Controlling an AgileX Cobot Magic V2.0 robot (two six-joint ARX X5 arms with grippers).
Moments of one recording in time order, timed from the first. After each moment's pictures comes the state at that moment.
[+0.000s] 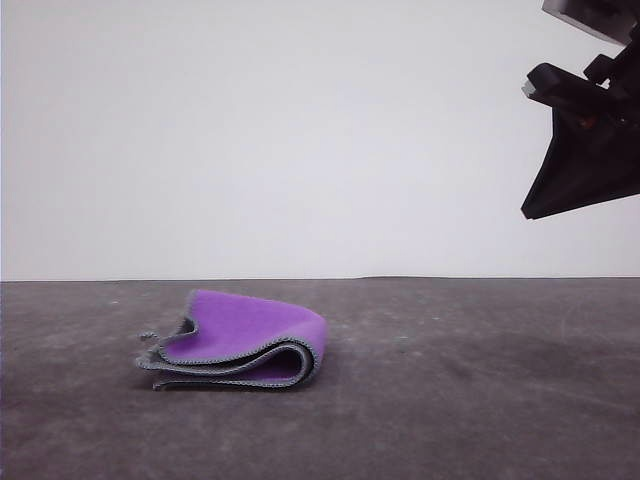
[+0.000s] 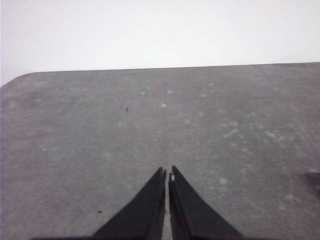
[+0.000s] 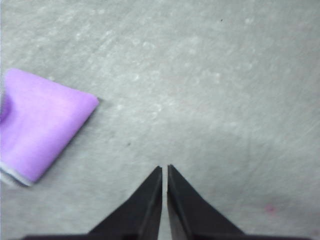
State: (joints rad) left_arx -0.01 0.00 0.03 -0.12 0.00 0.04; right_arx 0.40 0.97 0.53 -0.12 -0.13 0.10
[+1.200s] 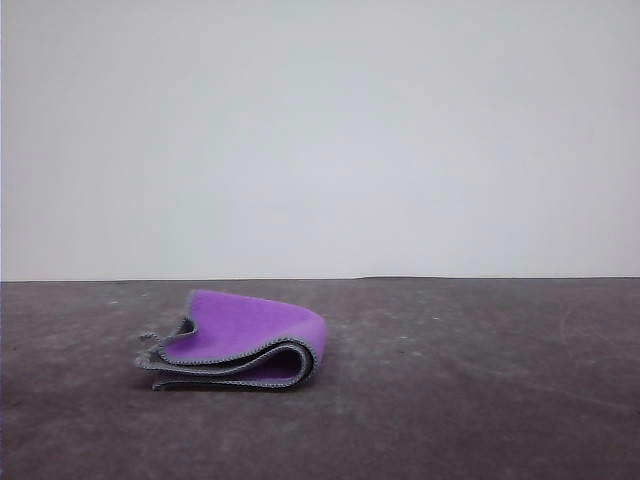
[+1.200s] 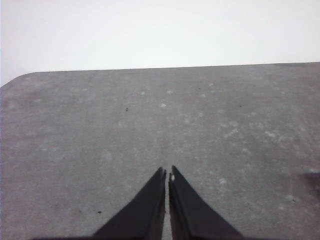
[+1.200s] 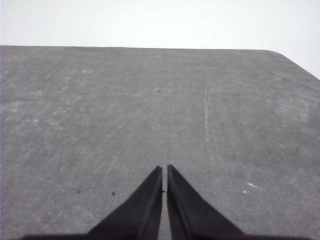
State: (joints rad) left_arx -0.01 0.00 0.03 -0.12 0.00 0.04; right_arx -0.01 0.00 0.02 -0.16 0.02 0.03
